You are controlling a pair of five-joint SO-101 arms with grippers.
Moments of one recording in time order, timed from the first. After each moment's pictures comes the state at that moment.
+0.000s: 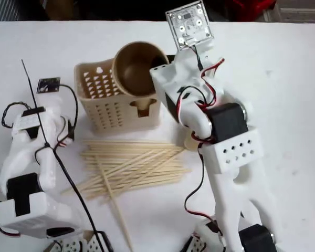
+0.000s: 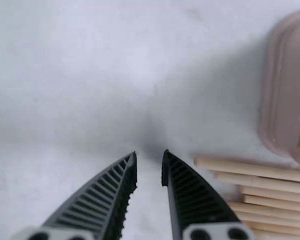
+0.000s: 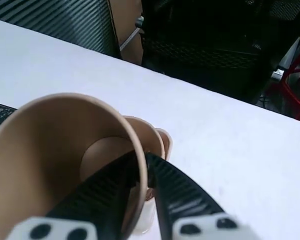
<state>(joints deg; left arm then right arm) -22.5 3.5 34.6 52.4 -7.5 -25.1 -23.3 -2.6 63.5 4.6</state>
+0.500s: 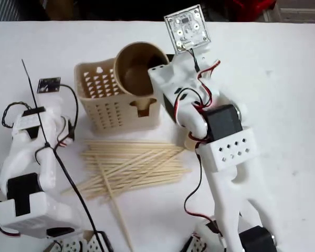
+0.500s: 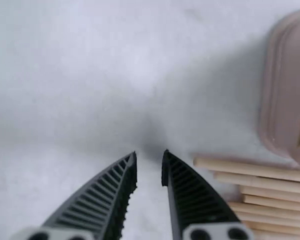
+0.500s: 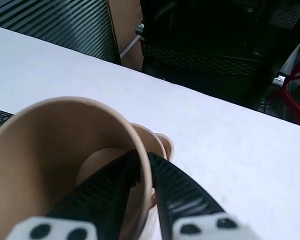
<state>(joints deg) -22.5 3.5 34.6 52.4 -7.5 -25.1 -24.0 2.5 58.3 4.5</state>
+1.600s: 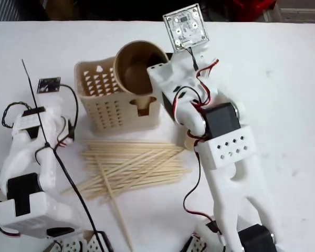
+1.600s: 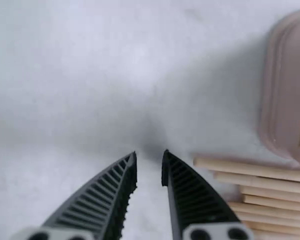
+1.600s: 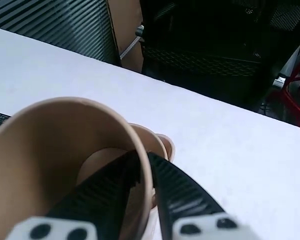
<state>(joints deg) -22.5 3.5 34.6 52.4 -7.5 -25.1 -23.1 2.5 57.0 4.5</state>
